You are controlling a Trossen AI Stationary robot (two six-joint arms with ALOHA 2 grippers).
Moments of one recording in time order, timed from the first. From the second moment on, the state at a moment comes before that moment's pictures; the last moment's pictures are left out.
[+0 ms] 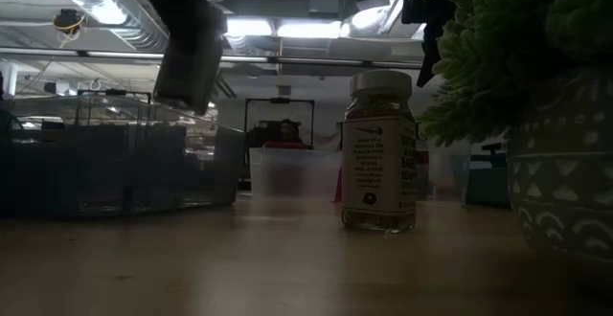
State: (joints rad) left arm -0.15 1.54 1.33 -1.04 -0.04 -0.16; right arm -0.37 1.29 1.20 -0.92 0.12 -0.16
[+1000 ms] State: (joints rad) left arm -0.04 1.54 0.97 -0.59 -0.09 -0.13; right arm -0.37 1.29 1.20 -0.92 0.12 -0.16
